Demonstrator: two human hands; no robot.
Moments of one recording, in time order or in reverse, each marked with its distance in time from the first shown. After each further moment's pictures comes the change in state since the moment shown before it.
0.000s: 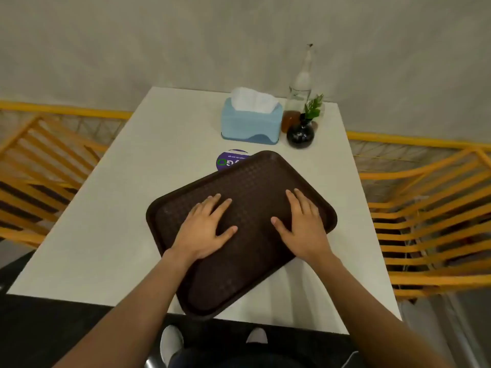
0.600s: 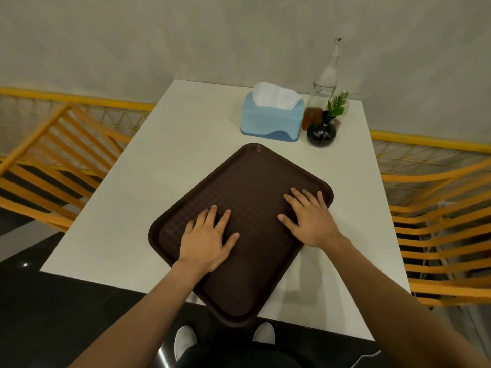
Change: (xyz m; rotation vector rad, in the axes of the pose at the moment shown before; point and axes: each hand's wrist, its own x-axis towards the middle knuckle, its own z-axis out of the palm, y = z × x) left_hand -0.045 0.003 -0.003 0.183 -0.066 -0.238; right_hand 0.043 0.008 0.016 -0.299 -0.222 -0.234
